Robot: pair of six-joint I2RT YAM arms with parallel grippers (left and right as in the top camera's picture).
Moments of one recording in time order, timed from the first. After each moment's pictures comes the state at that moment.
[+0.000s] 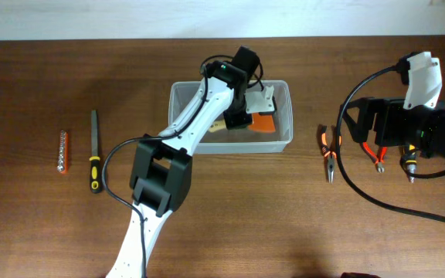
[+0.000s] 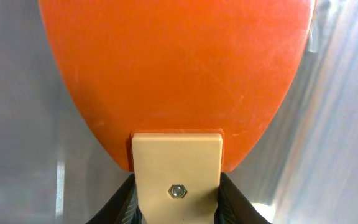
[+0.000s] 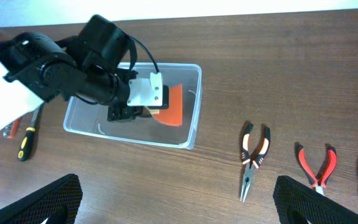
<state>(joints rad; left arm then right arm) -0.52 2.48 2.27 -1.16 0.14 0.87 -0.11 1.32 1.84 -1.35 -0.39 -0.04</state>
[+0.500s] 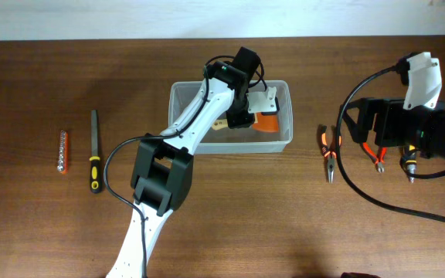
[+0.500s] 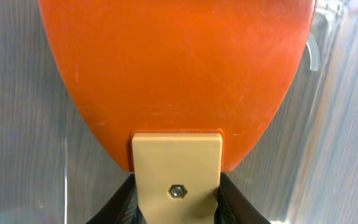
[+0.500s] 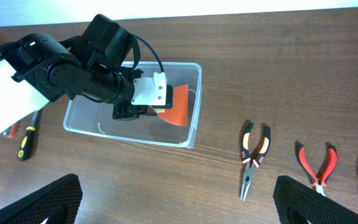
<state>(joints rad) -0.52 2.49 2.27 -1.11 0.18 0.93 -0.11 1.32 1.84 -1.35 -0.39 -0.04</state>
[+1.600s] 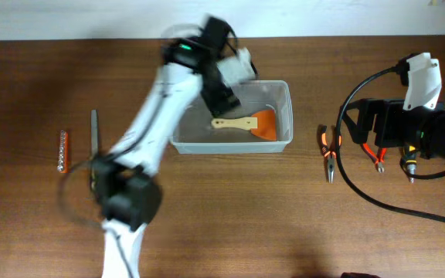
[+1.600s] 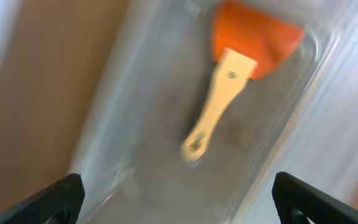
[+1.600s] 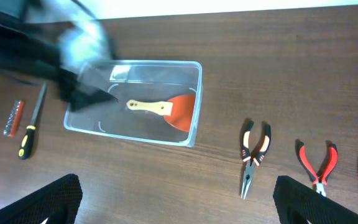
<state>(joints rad) -0.40 2.16 2.27 -1.22 0.12 0.70 -0.11 1.32 1.84 -1.36 -0.39 -0.04</state>
